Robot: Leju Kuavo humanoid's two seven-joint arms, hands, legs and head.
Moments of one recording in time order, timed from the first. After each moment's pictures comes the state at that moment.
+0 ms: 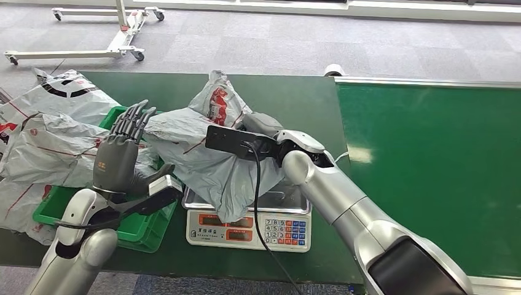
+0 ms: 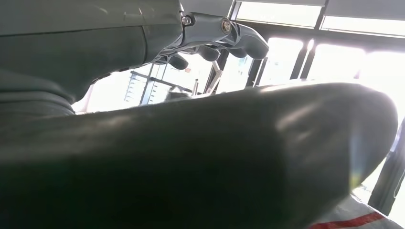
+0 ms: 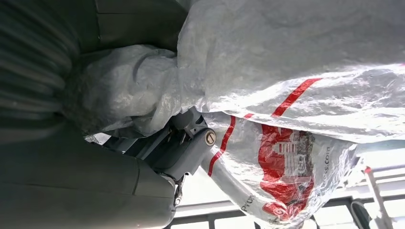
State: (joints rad) left arm -0.17 0.32 -0.28 -1.75 -0.87 0.09 -0.11; right arm -0.92 0.24 0.77 -0.72 0.48 0.32 -0.01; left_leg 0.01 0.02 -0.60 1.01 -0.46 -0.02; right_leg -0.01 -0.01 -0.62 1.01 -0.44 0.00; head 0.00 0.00
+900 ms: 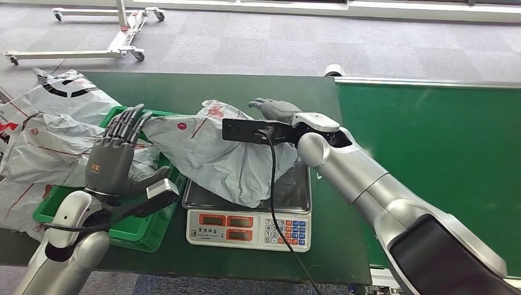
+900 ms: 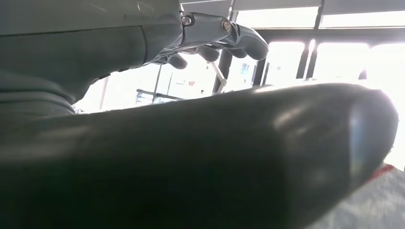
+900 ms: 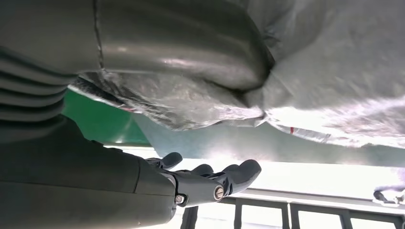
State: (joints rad) left arm -0.15 0.39 -0.28 -1.76 -0.93 0.08 -0.09; right arm -1.08 0.11 0.96 -0.70 0.39 0.37 0.09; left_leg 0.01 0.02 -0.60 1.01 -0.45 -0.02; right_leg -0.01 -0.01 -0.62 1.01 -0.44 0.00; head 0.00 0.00
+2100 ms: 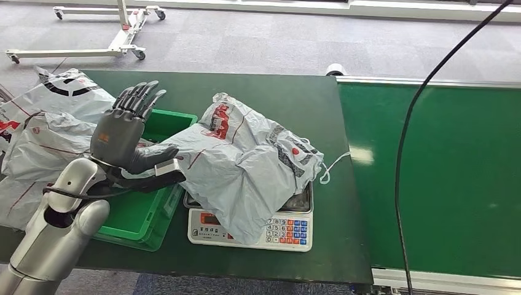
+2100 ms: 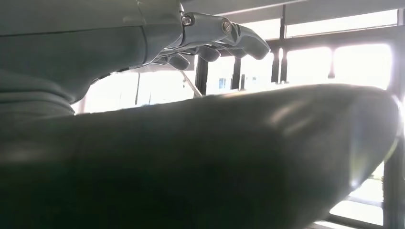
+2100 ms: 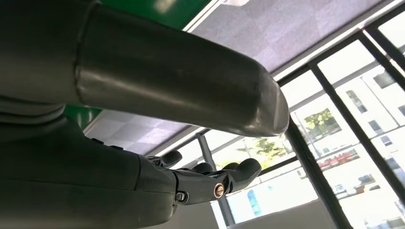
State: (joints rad) left arm -0.39 0.45 -0.36 -1.66 -1.00 -0.01 -0.11; right arm -1.52 -0.49 0.71 -0.91 0.07 0.40 0.26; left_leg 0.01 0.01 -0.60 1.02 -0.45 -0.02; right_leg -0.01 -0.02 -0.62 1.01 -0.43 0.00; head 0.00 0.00
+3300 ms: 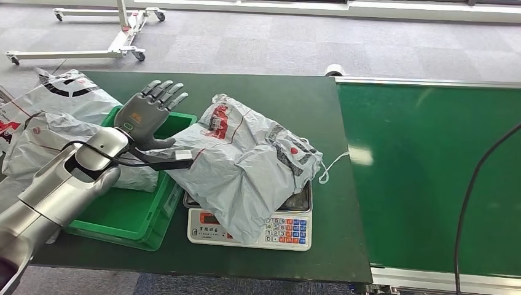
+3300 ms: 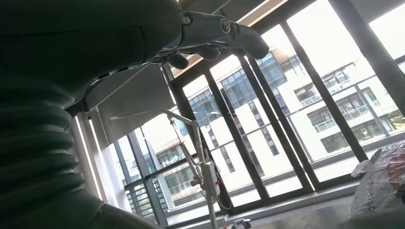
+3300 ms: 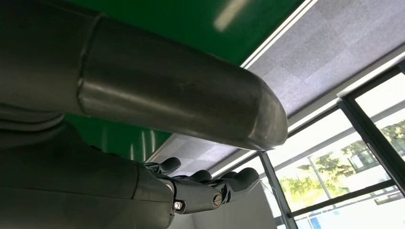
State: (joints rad) left arm -0.79 0.56 -0.82 -1.18 -1.05 0.02 -0.09; right arm -1.24 -0.84 0.70 -0.97 -0.04 0.33 0.15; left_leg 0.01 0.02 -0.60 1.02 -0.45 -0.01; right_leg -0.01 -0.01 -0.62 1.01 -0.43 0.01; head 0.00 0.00
